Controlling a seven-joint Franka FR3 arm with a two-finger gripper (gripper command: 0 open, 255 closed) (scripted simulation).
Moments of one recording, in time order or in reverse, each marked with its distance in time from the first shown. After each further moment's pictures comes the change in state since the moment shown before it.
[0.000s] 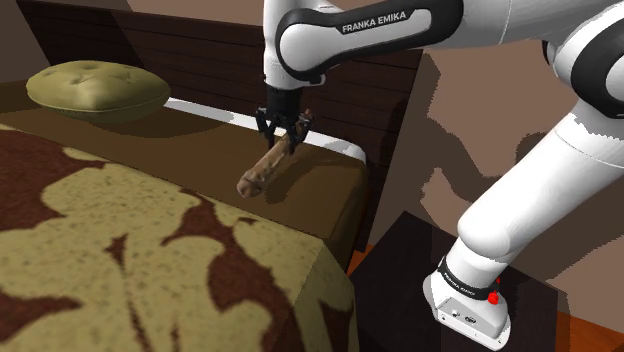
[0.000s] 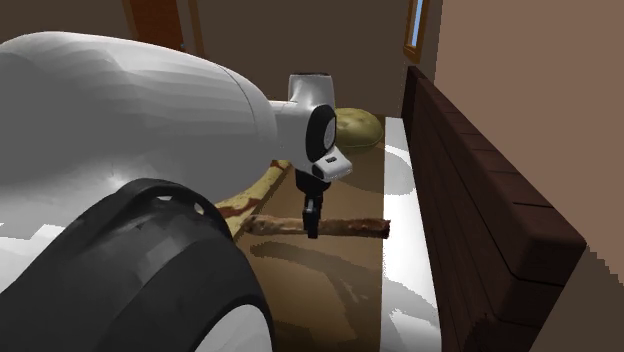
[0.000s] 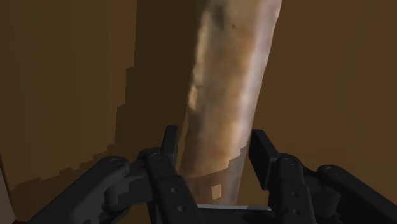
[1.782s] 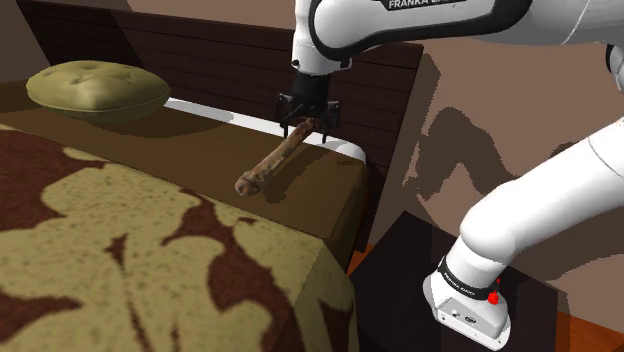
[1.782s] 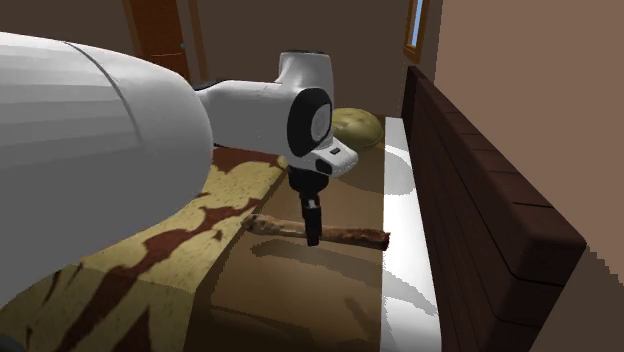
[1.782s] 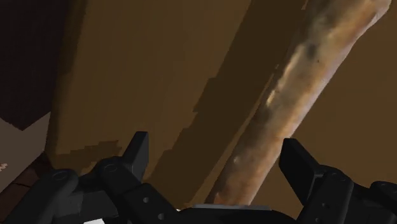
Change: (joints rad) arm 0.063 -0.218 -0.120 -0.107 0.091 -0.095 -0.350
